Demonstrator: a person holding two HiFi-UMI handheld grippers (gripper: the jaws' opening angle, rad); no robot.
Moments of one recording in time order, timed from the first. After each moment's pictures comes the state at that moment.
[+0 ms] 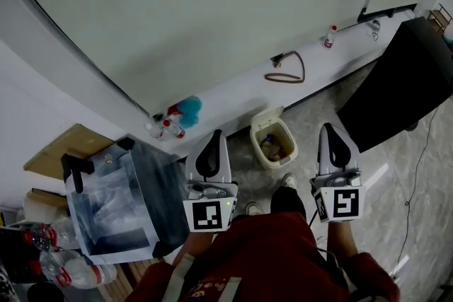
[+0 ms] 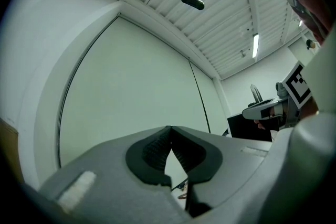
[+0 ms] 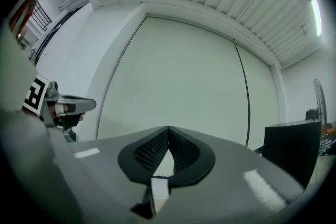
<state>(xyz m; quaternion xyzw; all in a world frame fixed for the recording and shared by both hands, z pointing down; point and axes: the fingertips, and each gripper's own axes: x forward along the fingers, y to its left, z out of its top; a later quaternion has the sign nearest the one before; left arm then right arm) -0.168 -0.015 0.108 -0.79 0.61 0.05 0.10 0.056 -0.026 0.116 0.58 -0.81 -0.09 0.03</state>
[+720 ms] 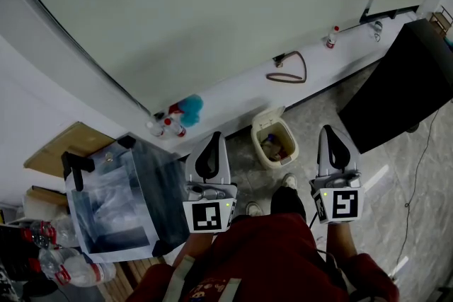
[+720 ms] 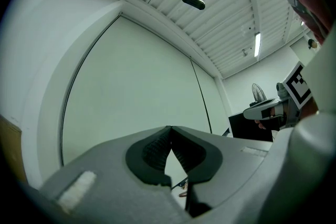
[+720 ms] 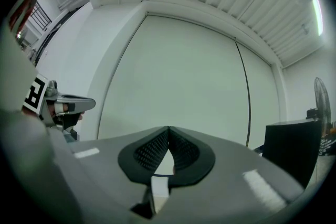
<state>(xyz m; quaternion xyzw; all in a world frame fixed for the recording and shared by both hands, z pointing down) -0.173 -0.013 0.114 -0.78 0.61 0.05 0.10 0.051 -0.027 0.119 0.58 -0.81 -0.07 0.03</state>
